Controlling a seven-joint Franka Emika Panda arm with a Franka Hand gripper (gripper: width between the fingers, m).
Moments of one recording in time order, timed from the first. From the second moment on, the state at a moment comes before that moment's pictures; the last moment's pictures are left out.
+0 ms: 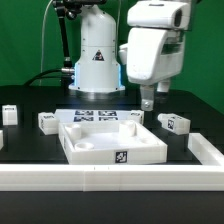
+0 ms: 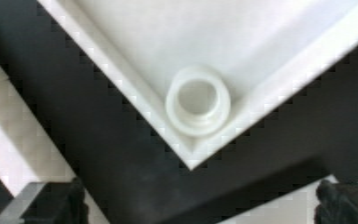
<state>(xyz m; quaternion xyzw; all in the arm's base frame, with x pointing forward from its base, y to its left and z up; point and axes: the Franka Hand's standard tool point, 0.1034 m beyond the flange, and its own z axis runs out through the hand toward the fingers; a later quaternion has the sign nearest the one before) 0.554 0.054 0.093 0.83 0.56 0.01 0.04</state>
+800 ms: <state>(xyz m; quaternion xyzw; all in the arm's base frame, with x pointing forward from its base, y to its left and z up) 0.536 0.029 0.094 0.76 0.65 -0.03 0.03</state>
